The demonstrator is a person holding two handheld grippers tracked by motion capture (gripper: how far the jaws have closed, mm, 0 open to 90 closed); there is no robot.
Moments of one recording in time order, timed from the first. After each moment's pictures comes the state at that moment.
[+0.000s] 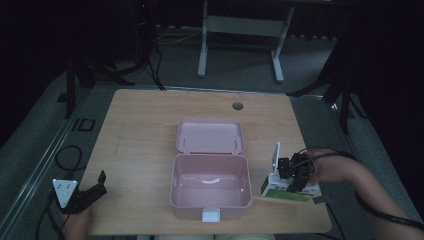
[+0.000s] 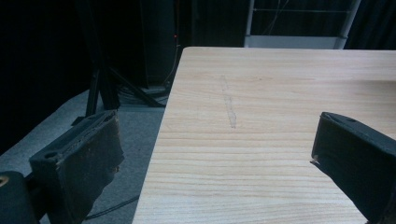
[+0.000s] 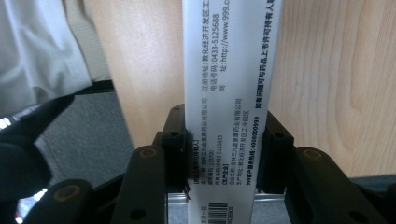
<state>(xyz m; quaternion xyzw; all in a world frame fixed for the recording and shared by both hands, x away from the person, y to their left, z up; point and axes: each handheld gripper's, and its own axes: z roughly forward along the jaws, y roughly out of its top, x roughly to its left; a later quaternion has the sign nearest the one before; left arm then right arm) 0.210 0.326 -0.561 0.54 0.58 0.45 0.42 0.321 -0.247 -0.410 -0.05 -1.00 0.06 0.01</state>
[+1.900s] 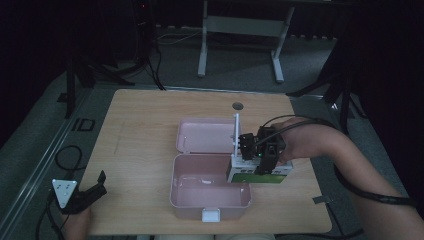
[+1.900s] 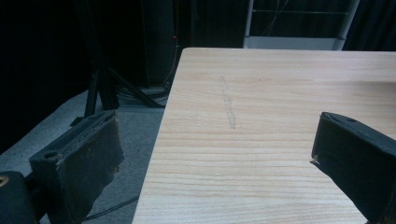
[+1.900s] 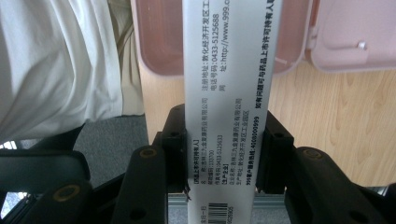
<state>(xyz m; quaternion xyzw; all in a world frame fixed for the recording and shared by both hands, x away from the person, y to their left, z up) 0.209 0.327 -0.561 0.54 0.58 0.45 0.42 0.300 -0.127 -0.290 0.01 -1.00 0.05 -0.02</state>
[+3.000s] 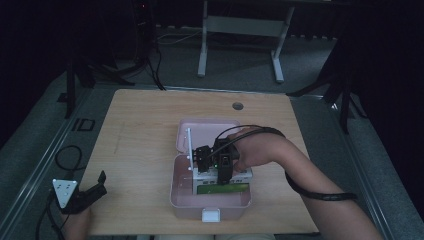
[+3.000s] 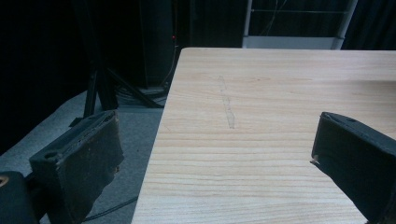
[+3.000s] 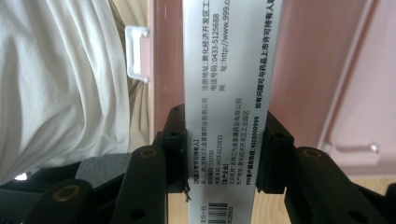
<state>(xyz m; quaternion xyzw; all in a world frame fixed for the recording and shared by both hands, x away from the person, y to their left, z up) 0.210 0.327 -0.561 0.54 0.58 0.45 0.42 0.290 -0.041 -0.329 0.06 -1.00 0.04 0.01</state>
